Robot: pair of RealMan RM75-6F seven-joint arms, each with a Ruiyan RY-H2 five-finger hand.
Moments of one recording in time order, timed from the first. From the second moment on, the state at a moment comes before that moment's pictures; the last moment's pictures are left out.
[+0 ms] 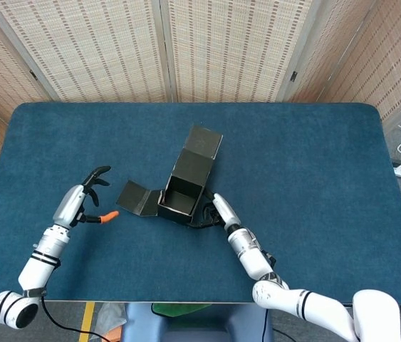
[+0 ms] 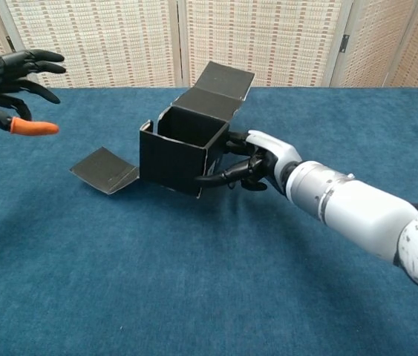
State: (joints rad) left arm -0.57 -1.38 -0.12 -1.41 1.35 1.21 -0.59; right arm 0.69 -1.94 0.46 -1.22 -1.07 0.71 0.40
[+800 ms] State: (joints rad) left arm -0.68 -1.41 0.04 -1.25 1.64 0.98 -0.78; right arm 0.64 -1.68 0.50 -1.47 -1.24 0.55 0.91
